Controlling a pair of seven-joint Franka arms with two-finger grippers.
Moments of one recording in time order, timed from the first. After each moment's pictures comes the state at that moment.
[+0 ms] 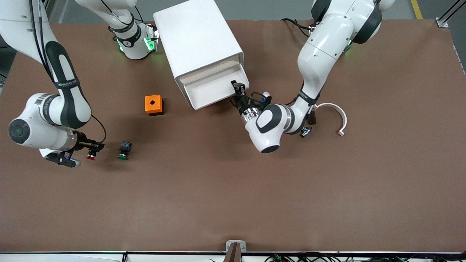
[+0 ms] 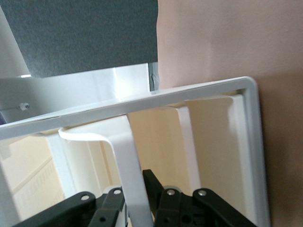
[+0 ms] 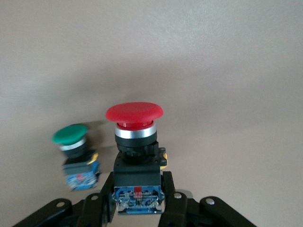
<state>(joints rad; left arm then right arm) -0.52 0.93 -0.11 -1.35 -0.97 1.36 -2.18 -0.06 0.41 -0.07 -1.90 0.06 2.13 0.17</state>
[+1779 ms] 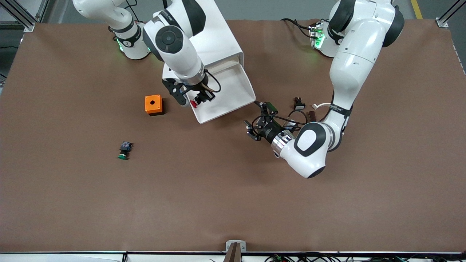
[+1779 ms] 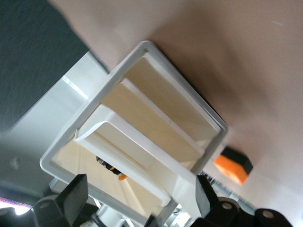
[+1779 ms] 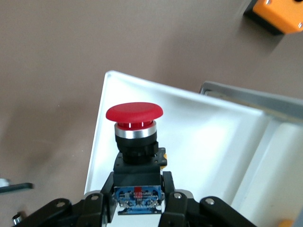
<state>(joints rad) -0.34 0.93 -0.09 -1.20 -0.96 1.37 -1.51 0.79 0.18 -0.05 -1.91 0.20 2.10 1.56</state>
